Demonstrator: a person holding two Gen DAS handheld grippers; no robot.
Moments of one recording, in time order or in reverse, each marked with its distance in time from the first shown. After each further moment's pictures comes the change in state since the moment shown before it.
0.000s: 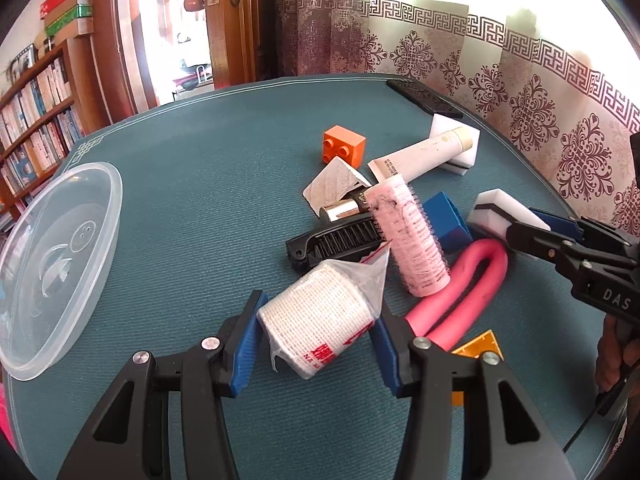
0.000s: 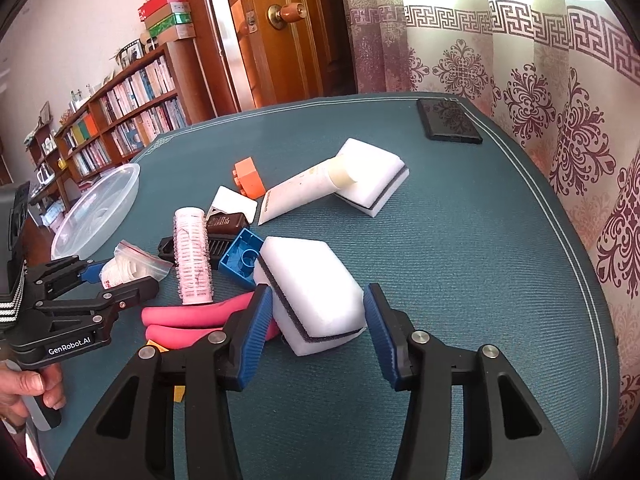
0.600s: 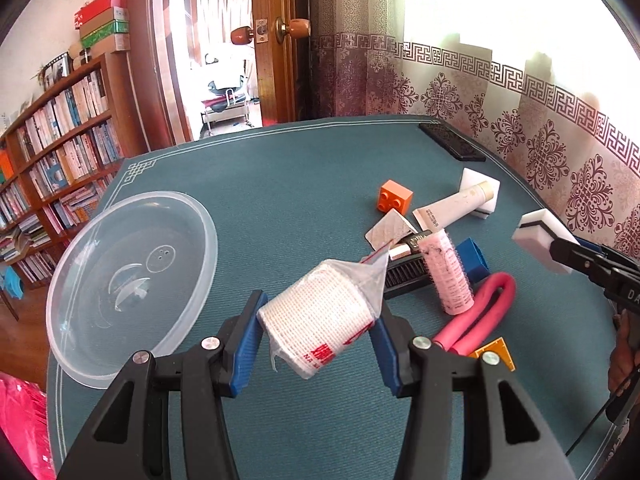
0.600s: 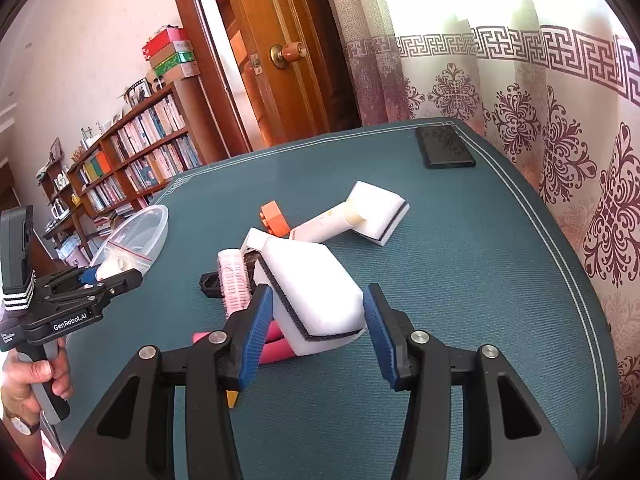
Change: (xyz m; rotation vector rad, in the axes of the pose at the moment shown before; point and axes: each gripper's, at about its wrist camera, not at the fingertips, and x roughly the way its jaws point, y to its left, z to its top) left arm -0.061 0.047 0.013 -0.038 -0.104 0.082; right arm -0.044 0.010 0.010 0.057 -0.110 0.052
